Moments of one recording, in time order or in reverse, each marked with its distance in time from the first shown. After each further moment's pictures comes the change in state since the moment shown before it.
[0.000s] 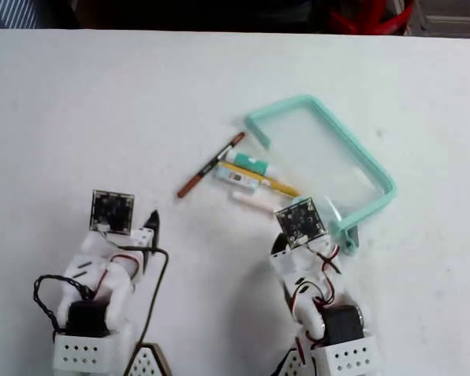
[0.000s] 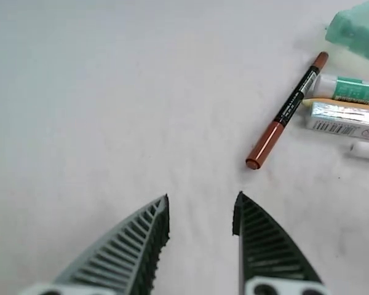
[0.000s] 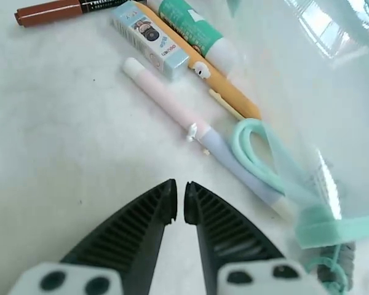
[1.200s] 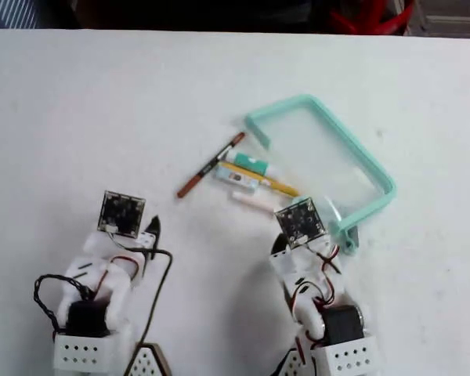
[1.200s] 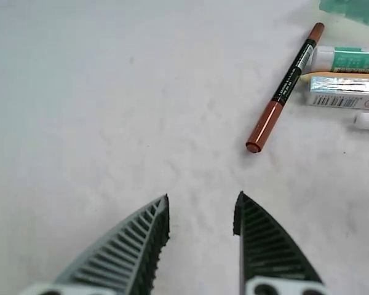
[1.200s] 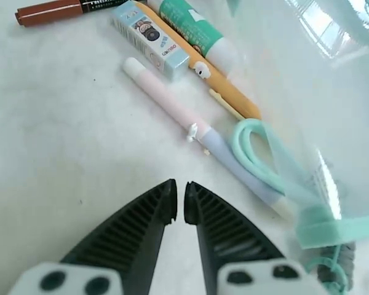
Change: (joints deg) left arm 0.0 0.0 0.0 1.8 -6.0; right arm -0.1 0.0 0.1 0.0 0.0
